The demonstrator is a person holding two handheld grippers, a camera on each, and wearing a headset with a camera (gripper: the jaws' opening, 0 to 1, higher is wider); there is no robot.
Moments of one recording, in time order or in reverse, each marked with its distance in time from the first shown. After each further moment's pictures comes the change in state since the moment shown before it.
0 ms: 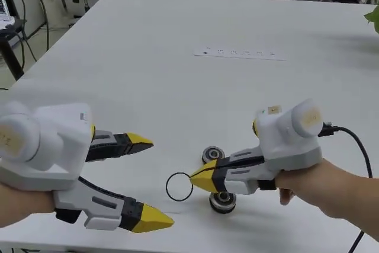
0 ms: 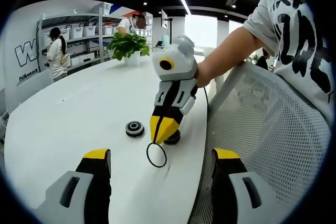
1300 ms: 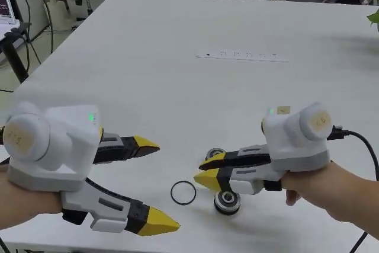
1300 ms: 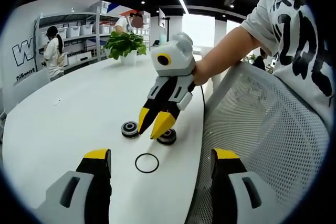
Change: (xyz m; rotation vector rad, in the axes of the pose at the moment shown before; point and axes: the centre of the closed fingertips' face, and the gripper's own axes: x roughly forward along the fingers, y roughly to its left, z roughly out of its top) left arm 0.001 -0.005 0.002 0.000 0.010 -0.030; right arm -0.019 -0.011 0.010 -0.013 -0.056 -0.079
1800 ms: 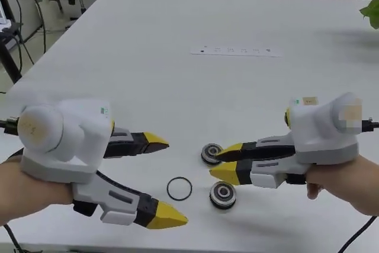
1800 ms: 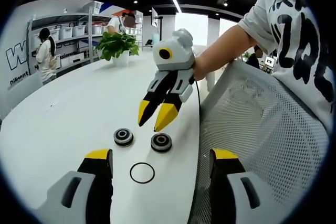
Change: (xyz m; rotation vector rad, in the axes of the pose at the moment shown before) left arm 0.020 -0.007 0.013 0.031 0.004 -0.057; right arm -0.031 -0.003 -0.003 -0.008 -0.026 -0.017
